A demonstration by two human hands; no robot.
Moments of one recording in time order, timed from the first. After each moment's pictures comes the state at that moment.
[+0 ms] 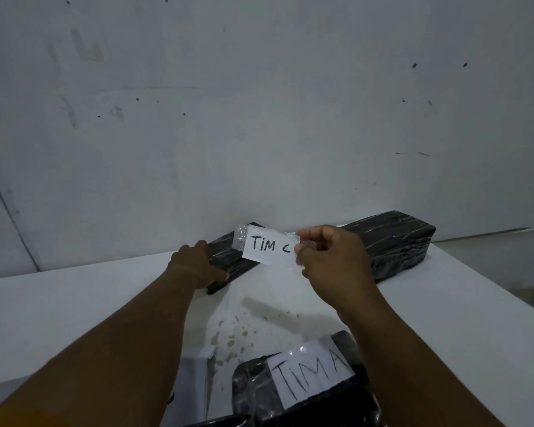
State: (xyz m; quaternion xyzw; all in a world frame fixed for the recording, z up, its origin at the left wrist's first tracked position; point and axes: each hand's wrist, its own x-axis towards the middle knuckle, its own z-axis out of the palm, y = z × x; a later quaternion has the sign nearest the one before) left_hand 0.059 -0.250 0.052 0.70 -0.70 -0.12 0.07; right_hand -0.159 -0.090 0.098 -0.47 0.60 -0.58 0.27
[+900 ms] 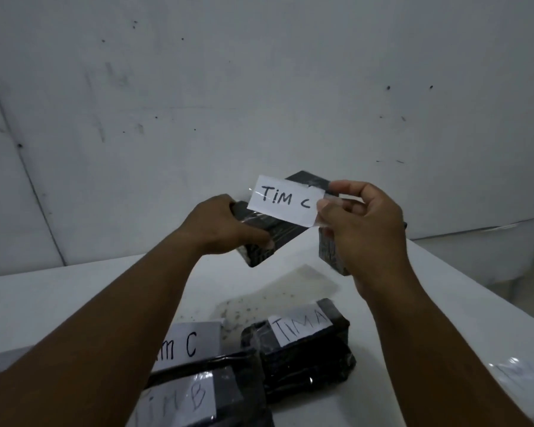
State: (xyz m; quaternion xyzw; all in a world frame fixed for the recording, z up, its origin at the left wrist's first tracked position) left_hand 0.041 -0.114 0.177 0.54 -0.77 -0.20 0.27; right_hand -0.149 0.017 0.175 -0.43 0.51 -0.71 0.23
